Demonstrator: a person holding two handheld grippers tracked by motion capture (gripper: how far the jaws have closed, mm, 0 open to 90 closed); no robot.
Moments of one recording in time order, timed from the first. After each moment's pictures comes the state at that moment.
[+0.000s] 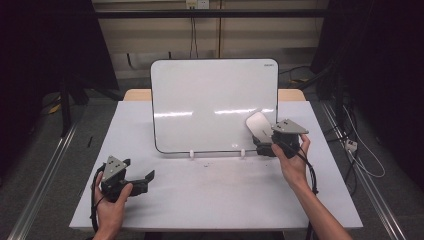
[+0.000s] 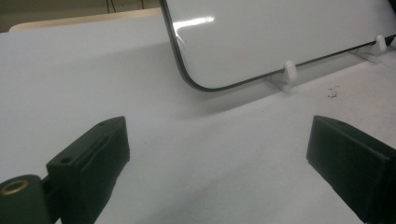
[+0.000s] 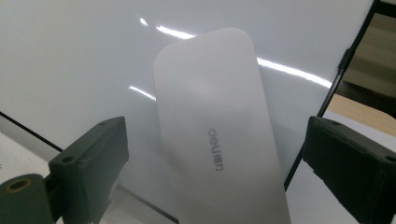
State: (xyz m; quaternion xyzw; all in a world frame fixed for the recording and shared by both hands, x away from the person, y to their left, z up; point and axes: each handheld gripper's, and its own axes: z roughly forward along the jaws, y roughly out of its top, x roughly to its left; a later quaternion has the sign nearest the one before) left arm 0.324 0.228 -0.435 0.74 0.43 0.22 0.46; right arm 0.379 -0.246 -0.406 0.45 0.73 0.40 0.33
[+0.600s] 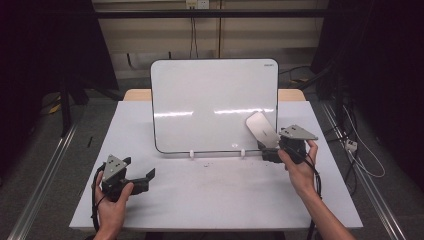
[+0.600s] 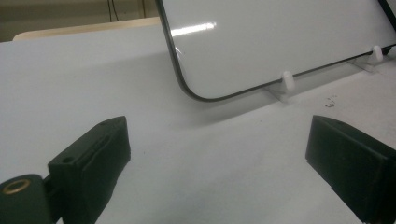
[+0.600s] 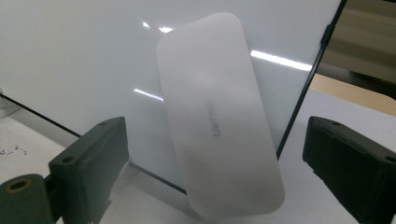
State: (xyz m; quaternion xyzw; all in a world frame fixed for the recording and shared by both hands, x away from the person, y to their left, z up) left arm 0.324 0.224 -0.431 0.74 0.43 0.23 0.46; right arm 0.358 -0.258 -0.406 0.47 0.72 0.41 0.32
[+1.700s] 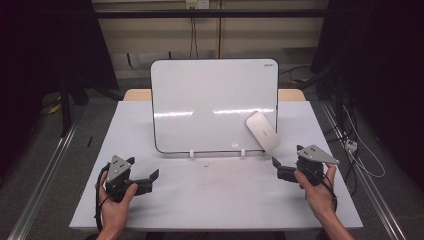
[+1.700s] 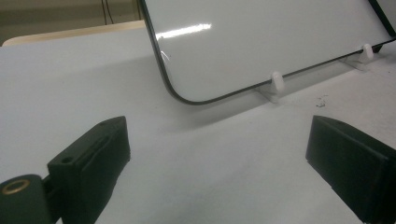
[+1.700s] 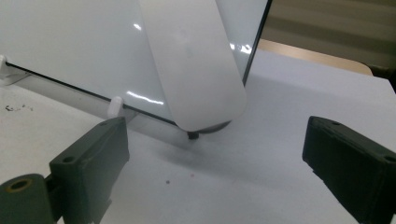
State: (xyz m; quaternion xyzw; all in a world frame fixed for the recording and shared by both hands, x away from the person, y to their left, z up) left arm 0.321 0.215 -0.431 0.74 0.42 0.23 0.46; right arm 0.304 -0.288 -0.425 0.49 0.70 0.41 0.32
